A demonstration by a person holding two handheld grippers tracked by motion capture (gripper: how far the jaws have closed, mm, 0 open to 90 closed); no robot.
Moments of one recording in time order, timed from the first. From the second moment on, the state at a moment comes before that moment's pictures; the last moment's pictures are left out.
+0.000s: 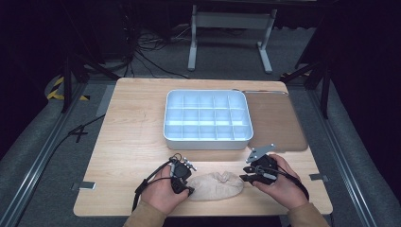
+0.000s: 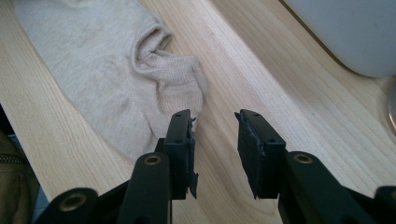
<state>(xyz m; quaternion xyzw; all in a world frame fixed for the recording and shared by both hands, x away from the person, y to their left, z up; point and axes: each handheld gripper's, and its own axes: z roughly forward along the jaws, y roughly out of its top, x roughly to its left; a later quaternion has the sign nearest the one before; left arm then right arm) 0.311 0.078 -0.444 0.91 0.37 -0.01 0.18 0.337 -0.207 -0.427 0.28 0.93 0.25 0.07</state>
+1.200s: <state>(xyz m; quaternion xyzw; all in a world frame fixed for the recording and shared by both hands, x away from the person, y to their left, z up) 0.320 0.102 -0.430 0.89 0.41 -0.01 0.18 0.319 -0.168 -0.455 0.28 0.92 0.28 0.01</state>
